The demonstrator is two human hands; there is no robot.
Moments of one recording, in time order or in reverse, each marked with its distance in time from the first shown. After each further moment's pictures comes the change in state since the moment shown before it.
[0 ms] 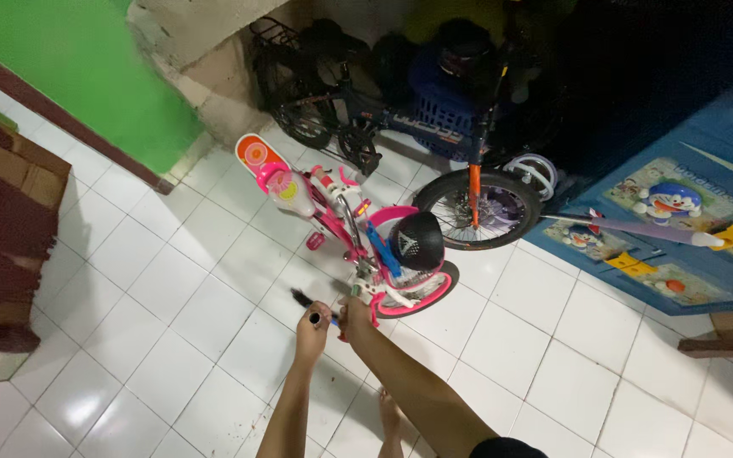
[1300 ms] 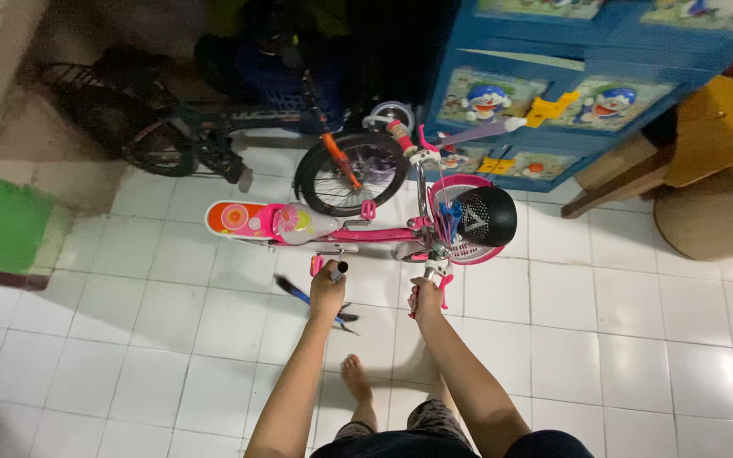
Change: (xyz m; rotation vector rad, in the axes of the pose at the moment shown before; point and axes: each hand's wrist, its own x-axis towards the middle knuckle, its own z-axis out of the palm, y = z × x) left_hand -0.035 0.097 0.258 0.401 -0.418 0.191; right_hand -0.080 -0.165 -0.373 0.346 0.350 -0.420
